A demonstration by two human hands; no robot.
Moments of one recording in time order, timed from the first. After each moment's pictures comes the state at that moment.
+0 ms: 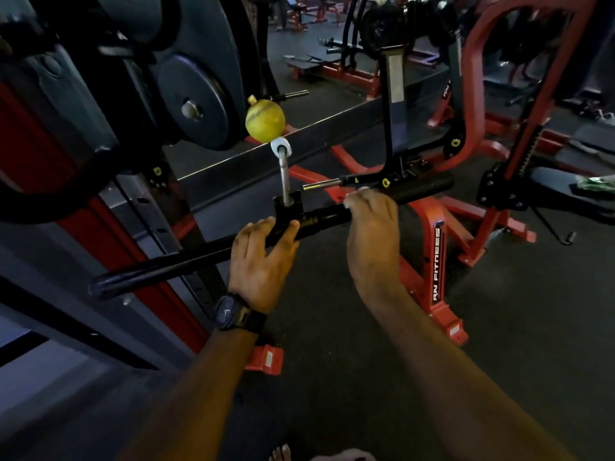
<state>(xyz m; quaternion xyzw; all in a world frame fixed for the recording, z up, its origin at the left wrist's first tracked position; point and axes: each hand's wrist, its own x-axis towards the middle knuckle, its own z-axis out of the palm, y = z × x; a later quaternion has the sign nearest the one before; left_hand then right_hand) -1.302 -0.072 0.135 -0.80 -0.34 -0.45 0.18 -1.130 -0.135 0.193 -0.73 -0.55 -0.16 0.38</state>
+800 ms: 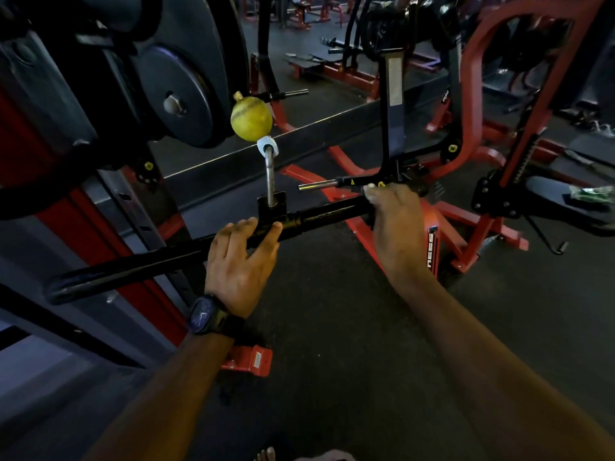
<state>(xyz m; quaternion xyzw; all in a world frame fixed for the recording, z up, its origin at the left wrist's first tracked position) -1.307 -0.068 0.135 -0.79 -0.34 -0.45 0.24 -1.051 -0.123 0.187 -0.72 -0.57 -0.07 0.39</state>
